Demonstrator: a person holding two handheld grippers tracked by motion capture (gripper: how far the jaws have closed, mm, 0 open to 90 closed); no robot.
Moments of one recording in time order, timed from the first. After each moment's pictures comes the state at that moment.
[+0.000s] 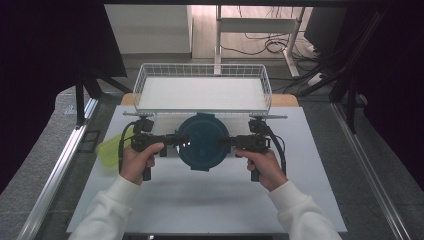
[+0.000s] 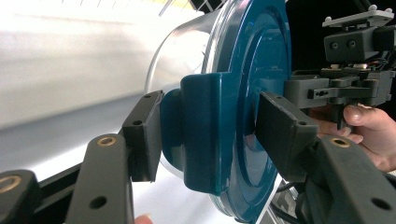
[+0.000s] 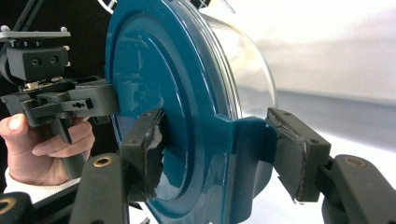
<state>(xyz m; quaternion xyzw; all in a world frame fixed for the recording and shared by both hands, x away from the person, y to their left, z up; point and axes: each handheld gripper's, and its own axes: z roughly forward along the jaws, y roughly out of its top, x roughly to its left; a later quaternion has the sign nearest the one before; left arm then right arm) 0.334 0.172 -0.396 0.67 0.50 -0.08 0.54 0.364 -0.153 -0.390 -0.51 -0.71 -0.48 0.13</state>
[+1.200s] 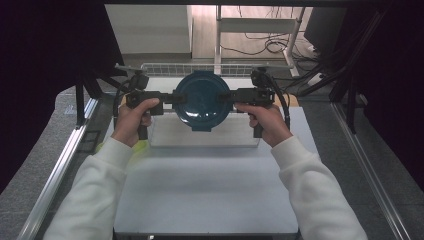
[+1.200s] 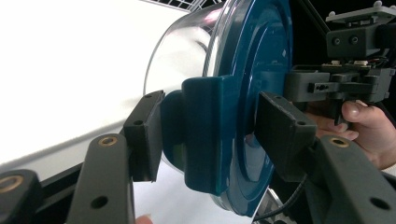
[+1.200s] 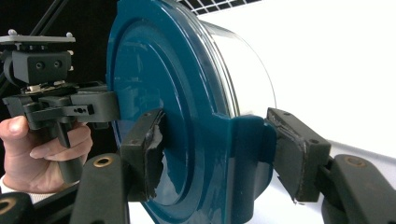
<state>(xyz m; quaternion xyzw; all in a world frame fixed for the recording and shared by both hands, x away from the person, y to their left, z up) 0.398 0.187 -0.318 0.66 0.48 -0.10 0.56 0.420 -0.139 -0.289 -0.49 -0.72 -0.49 0.08</state>
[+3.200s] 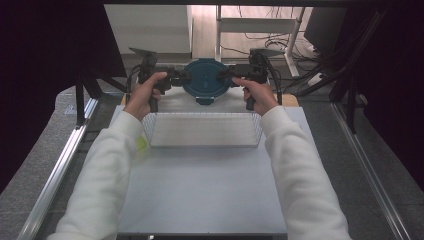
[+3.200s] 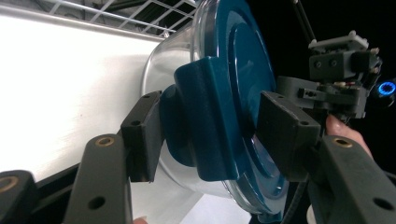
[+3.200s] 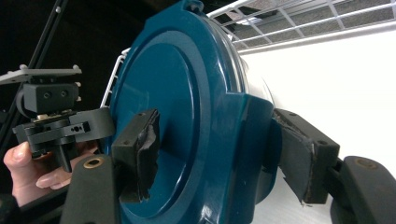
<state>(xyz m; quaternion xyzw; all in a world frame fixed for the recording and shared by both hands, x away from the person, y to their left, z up) 0.496 0.191 -0.337 0.61 0.54 -0.18 0.55 0.517 -0.136 -0.305 -0.57 -0.66 -0.47 0.13</state>
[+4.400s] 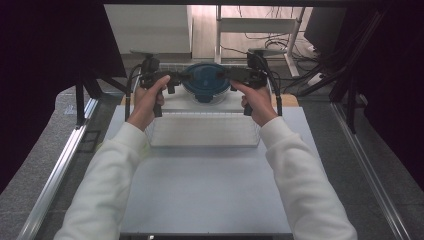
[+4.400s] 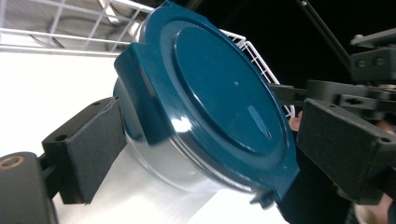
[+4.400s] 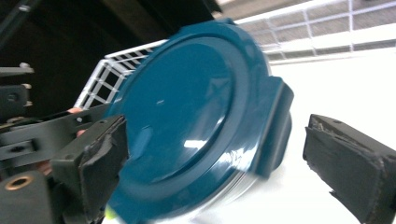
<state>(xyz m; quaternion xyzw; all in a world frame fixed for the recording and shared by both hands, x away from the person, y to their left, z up) 0.456 0.175 -0.324 0.64 0.51 -0.05 0.58 0.475 -0.127 -0.287 -0.55 -0.68 -0.48 0.00</state>
